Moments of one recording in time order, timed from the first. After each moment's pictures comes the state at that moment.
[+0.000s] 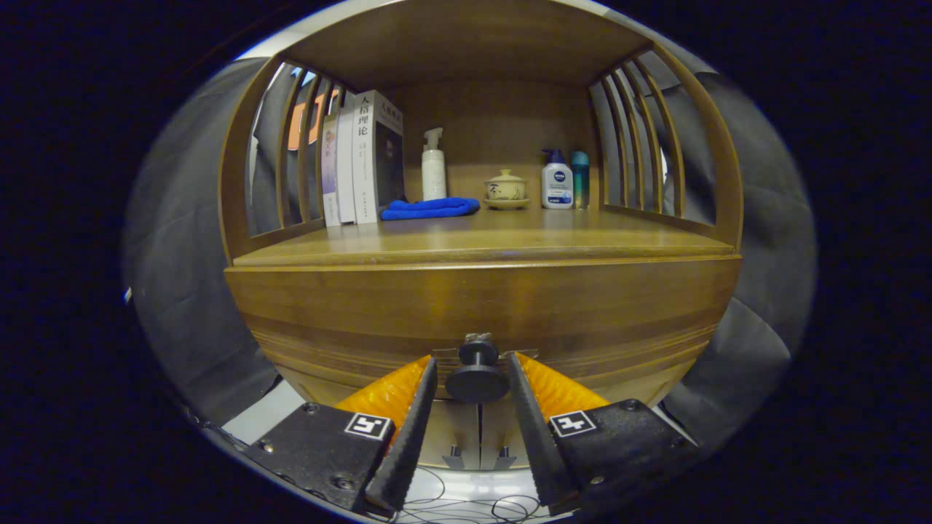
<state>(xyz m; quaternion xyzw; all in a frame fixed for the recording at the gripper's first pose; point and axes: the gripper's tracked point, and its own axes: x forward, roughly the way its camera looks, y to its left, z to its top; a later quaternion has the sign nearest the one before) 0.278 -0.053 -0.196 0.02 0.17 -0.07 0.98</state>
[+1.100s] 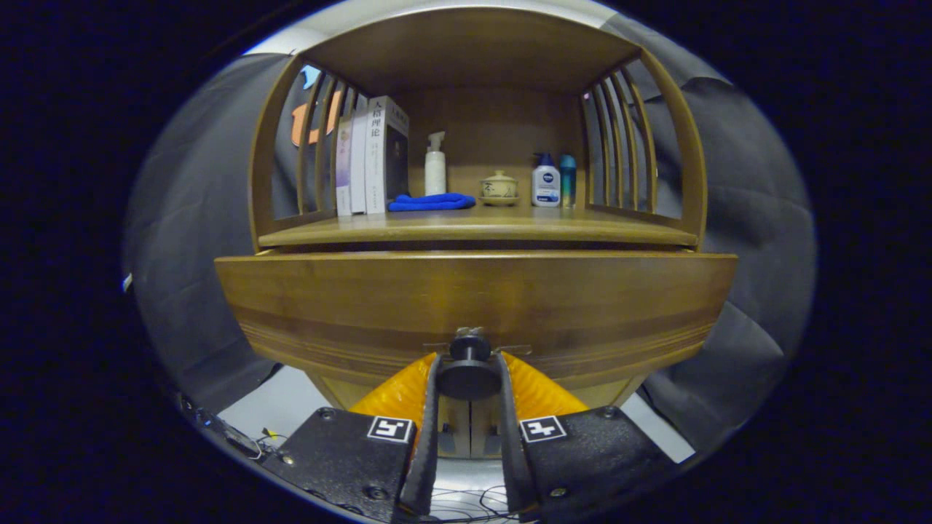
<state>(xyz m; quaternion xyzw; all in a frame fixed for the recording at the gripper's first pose) 0.200 -0.047 -0.204 0.01 0.17 -0.06 0.98</state>
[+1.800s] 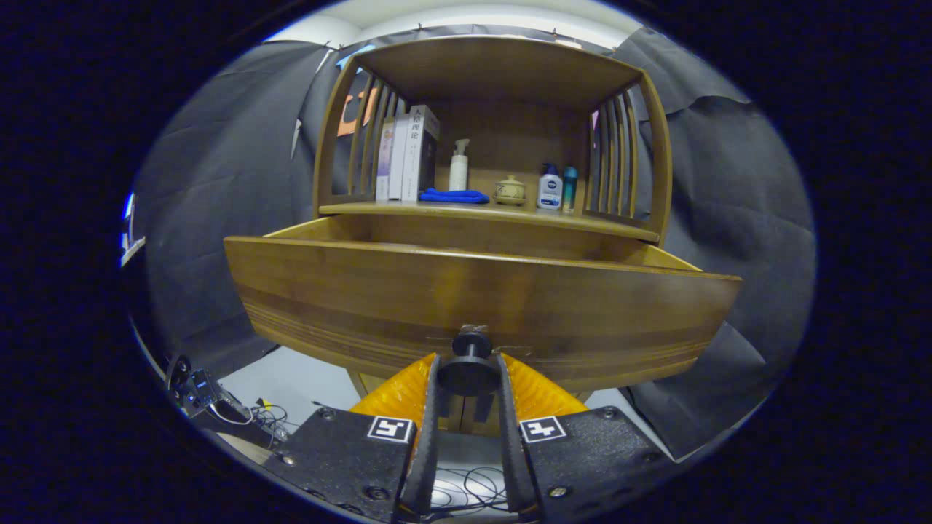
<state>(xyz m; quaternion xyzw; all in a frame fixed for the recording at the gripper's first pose) 0.099 -0.033 -0.216 -0.04 0.18 -0.04 0.98</state>
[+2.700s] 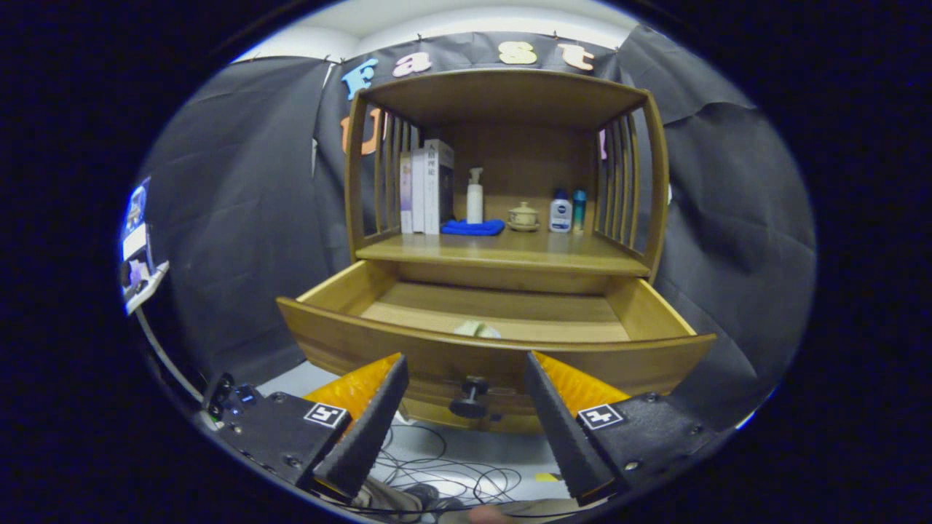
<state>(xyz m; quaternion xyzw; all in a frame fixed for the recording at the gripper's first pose) 0.064 -0.013 -0.111 -0.02 0.18 0.01 0.98</state>
